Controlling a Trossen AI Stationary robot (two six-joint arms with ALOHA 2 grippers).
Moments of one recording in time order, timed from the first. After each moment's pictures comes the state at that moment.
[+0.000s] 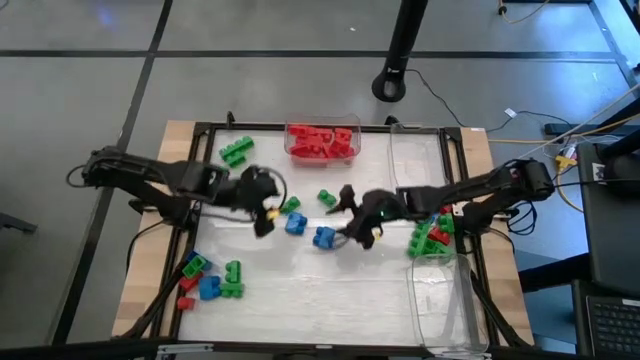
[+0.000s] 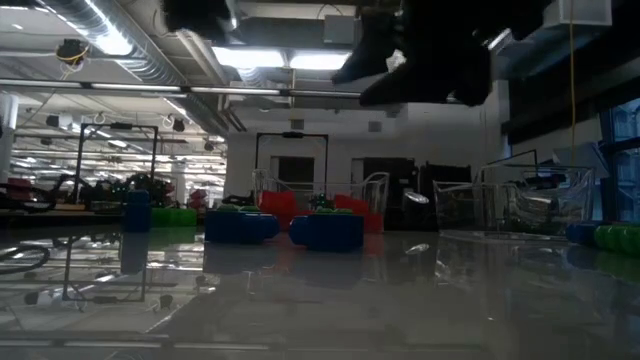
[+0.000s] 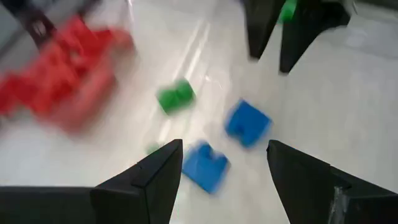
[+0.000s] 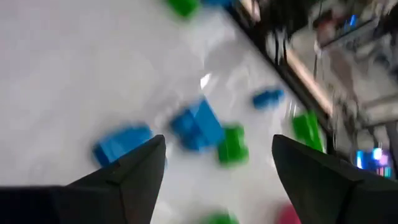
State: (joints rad) left arm -0.21 1.23 1.20 -0.83 -0.35 -0.46; right arm 0.13 1.50 0.92 0.05 0.03 -0.76
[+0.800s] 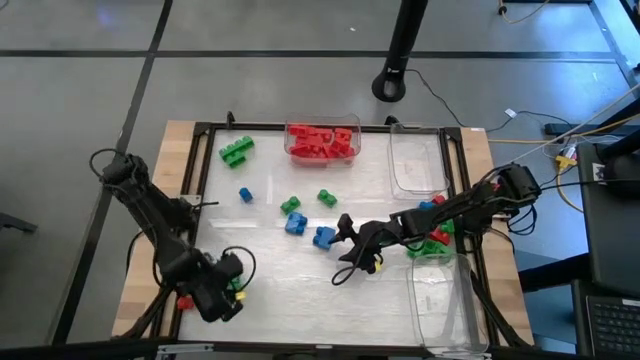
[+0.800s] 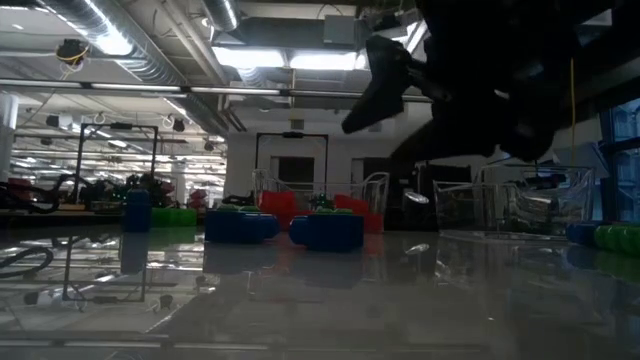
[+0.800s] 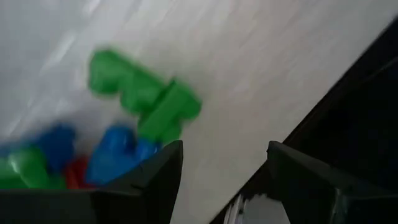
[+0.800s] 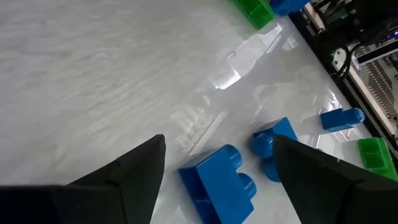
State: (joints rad) left arm -0.88 1.49 1.20 -1.04 -0.08 -1.60; right arm 0.28 1.63 0.84 0.19 0.06 -0.71
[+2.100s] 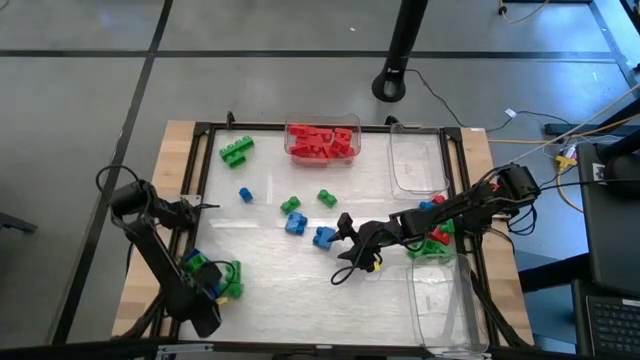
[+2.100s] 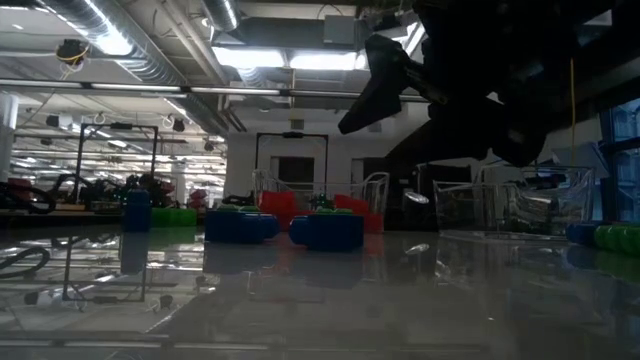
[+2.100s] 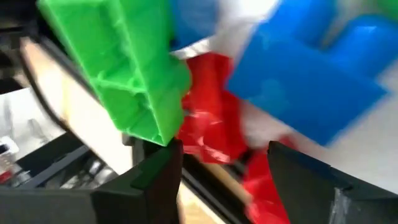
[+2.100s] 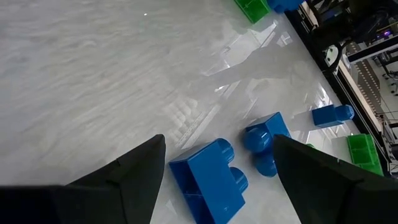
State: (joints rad) left arm -1.04 1.74 1.12 -1.30 0.22 -1.70; right arm 0.28 1.64 0.84 0.20 0.10 -0.74
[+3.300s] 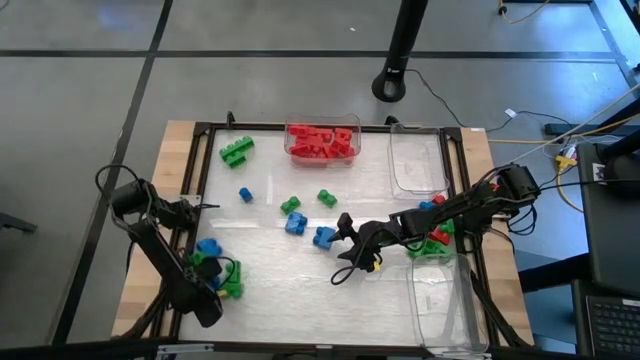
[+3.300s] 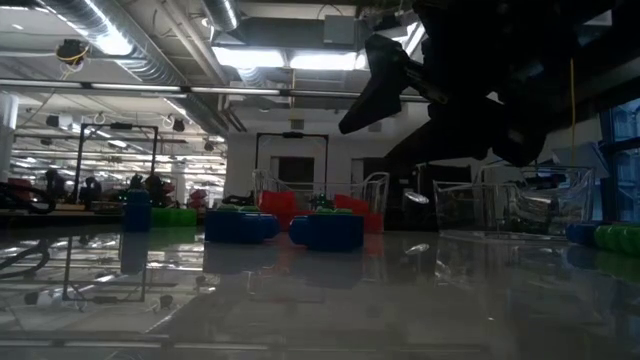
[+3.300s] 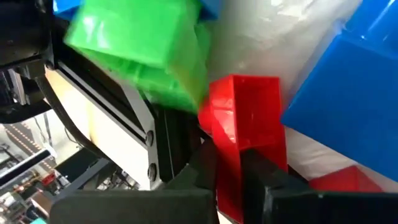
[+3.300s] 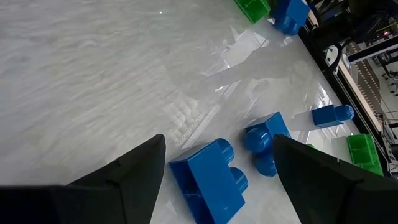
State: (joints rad) left arm -1.04 1.74 0.98 -1.23 0.26 -1.56; right arm 0.28 1.64 0.84 0.20 0.10 -0.74
